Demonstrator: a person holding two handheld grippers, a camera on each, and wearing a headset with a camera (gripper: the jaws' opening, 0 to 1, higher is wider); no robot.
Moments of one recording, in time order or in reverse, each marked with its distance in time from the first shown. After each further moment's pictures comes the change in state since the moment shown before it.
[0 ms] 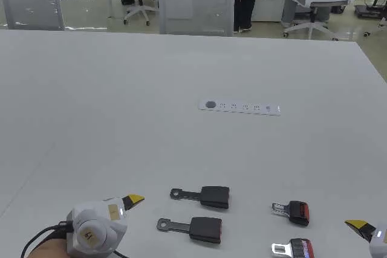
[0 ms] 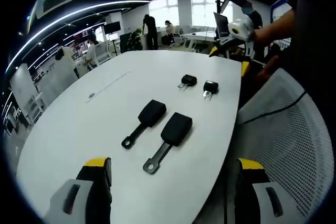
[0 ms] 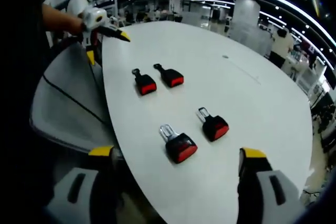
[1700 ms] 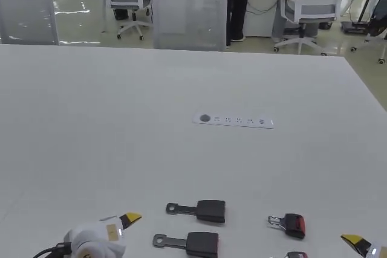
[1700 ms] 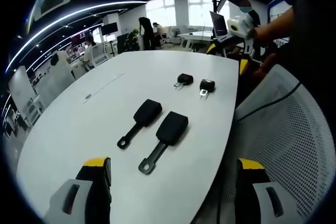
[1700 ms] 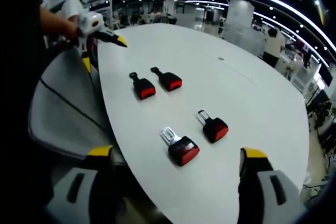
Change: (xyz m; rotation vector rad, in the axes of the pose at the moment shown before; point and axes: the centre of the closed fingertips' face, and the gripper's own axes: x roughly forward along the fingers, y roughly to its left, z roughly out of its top) left arm 0.004 -0.002 -0.005 0.002 -0.004 -0.006; right arm -0.003 0.009 0.005 0.027 -0.024 -0.049
